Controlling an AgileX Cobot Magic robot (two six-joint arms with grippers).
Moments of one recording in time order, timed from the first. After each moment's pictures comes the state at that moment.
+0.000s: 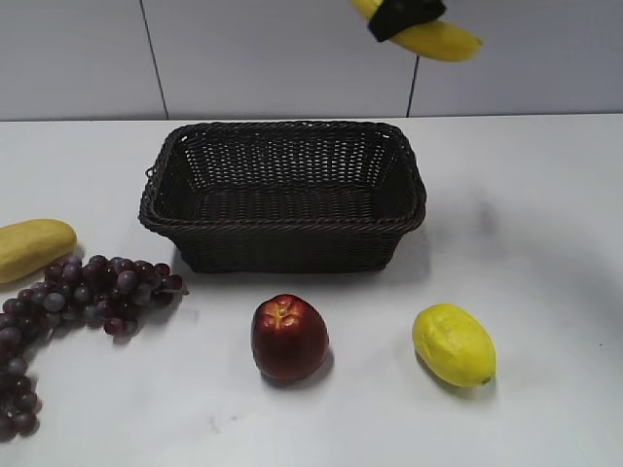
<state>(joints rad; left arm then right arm) 0.05 -0.01 -0.50 -0.17 1.04 0.11 0.35 2.02 -1.98 0.43 0.97 -0.77</state>
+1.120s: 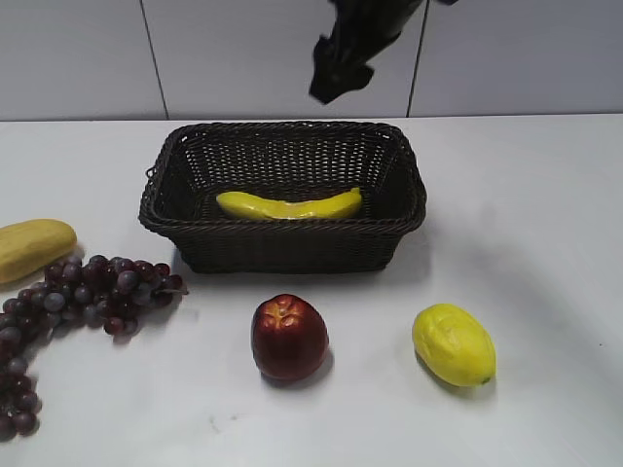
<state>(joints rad) 0.05 -0.01 -0.50 -0.17 1.04 0.12 0.47 2.11 -2.01 0.21 0.95 -0.71</state>
